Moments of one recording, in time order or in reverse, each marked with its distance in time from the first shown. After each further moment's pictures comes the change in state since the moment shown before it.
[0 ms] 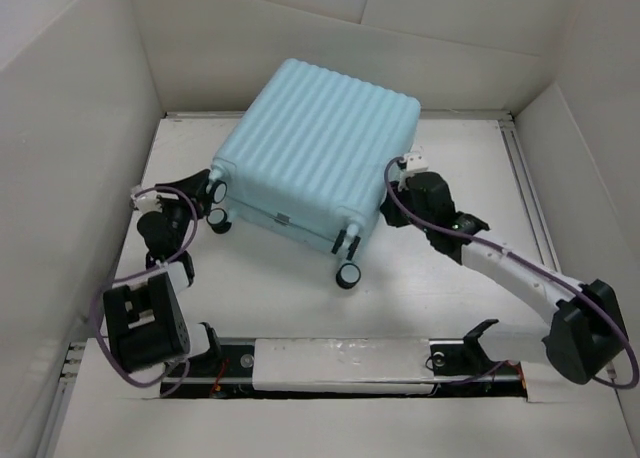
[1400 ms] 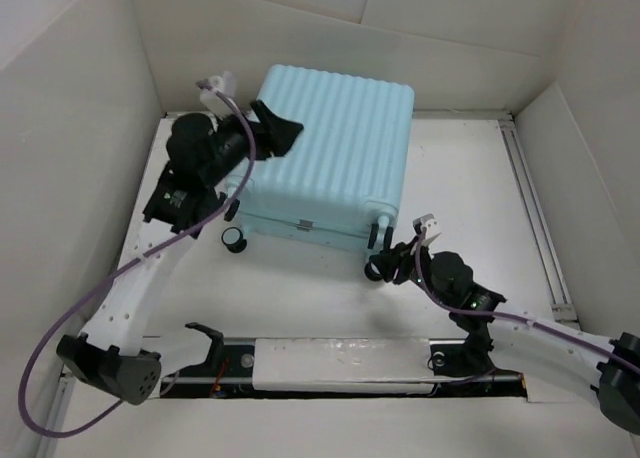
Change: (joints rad) left arm -0.580 -0.219 0.979 -1.257 -0.198 0.989; right arm 0.236 -0.455 -0.605 0.457 0.092 0.156
